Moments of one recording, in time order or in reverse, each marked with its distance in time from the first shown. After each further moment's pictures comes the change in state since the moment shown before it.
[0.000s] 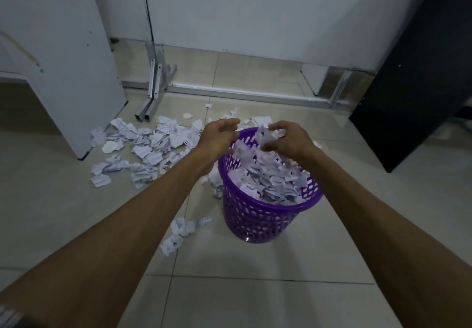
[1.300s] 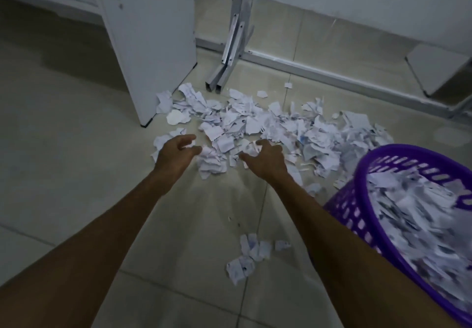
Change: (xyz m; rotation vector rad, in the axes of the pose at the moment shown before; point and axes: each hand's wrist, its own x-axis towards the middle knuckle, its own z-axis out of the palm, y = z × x) left_hand 0.066 -0.185 -0.263 0.164 0.441 -0.208; right_hand 0.105 -0.059 0.317 -0.123 -0.247 0.103
